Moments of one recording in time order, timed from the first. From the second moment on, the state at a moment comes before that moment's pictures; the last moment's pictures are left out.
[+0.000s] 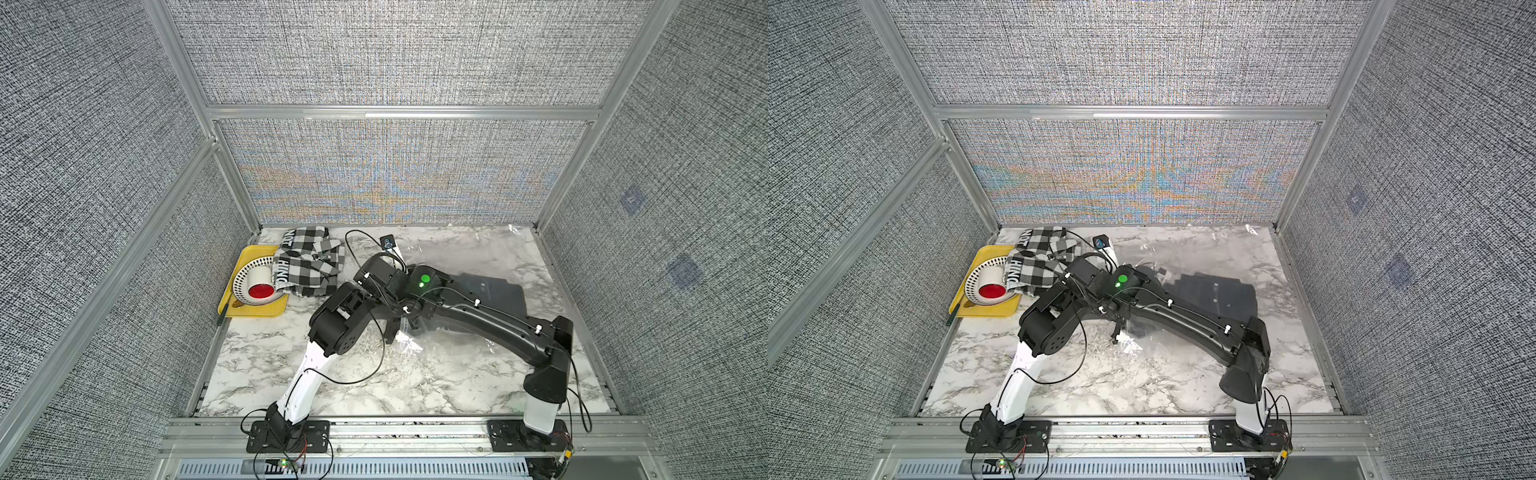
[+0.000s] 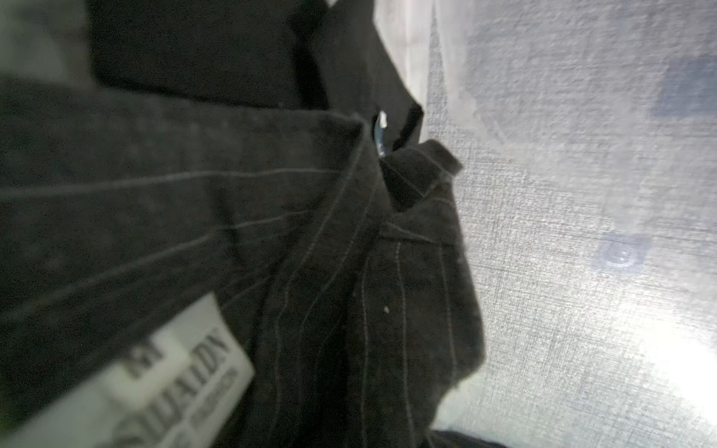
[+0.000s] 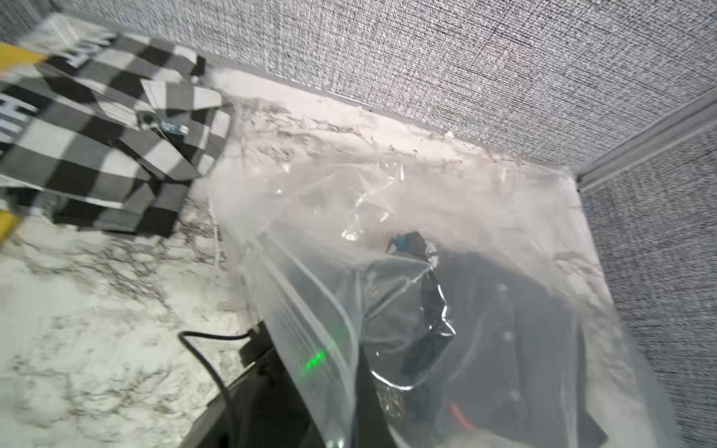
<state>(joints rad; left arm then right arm) -0.80 2.33 1.42 0.53 0.68 -1.27 1.09 1.85 1.91 -1.03 0.81 0.58</state>
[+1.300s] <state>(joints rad) -0.77 2.43 1.49 1.23 0.56 -1.64 1.09 1.63 1.61 -0.72 0.61 0.63</state>
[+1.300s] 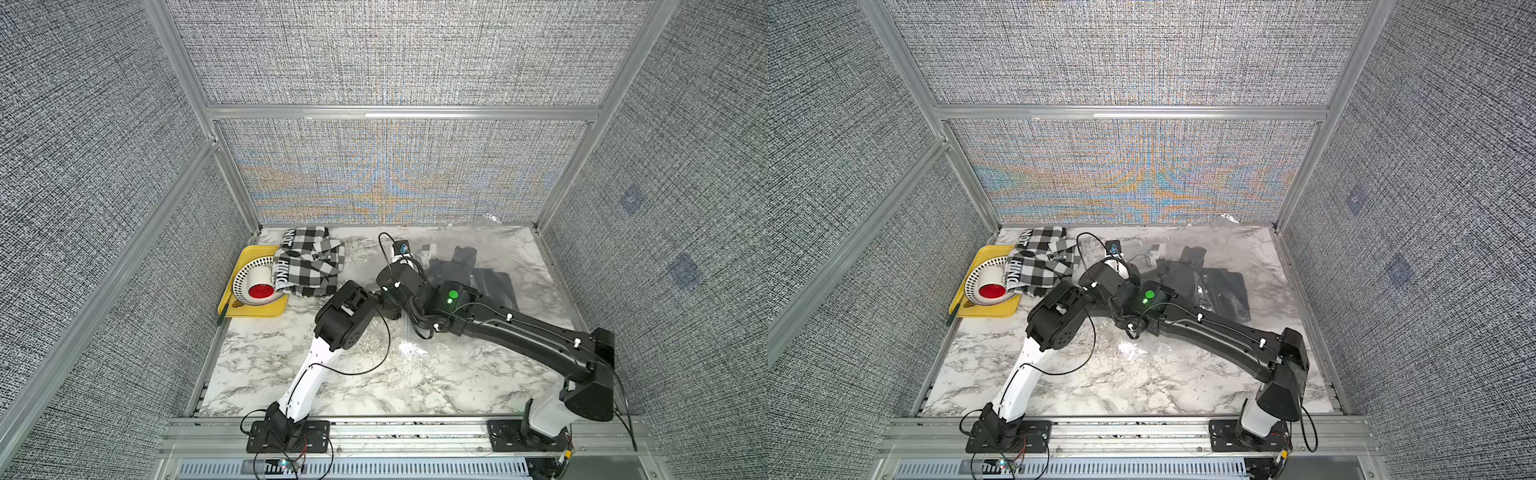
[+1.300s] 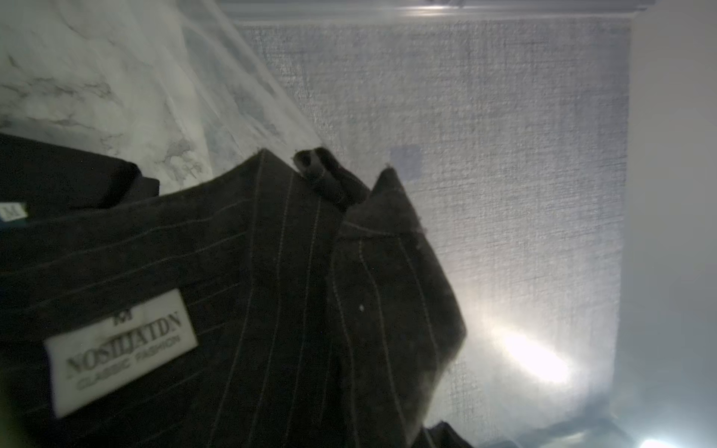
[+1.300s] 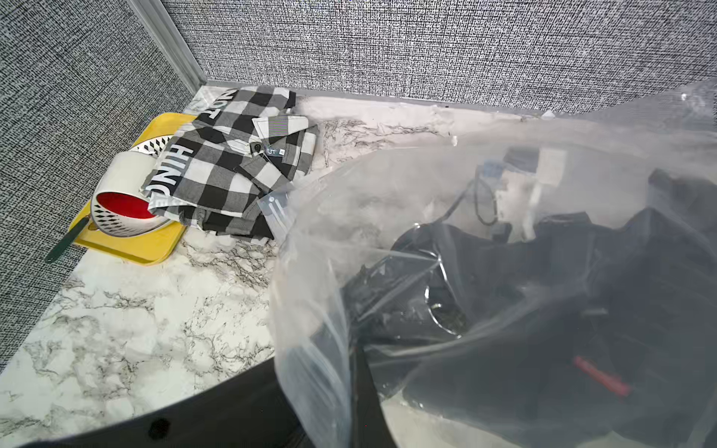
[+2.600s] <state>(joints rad) -0.82 2.49 1.74 0.63 0.52 -1.11 1.10 1.63 1.60 -0.80 0.65 0.66</state>
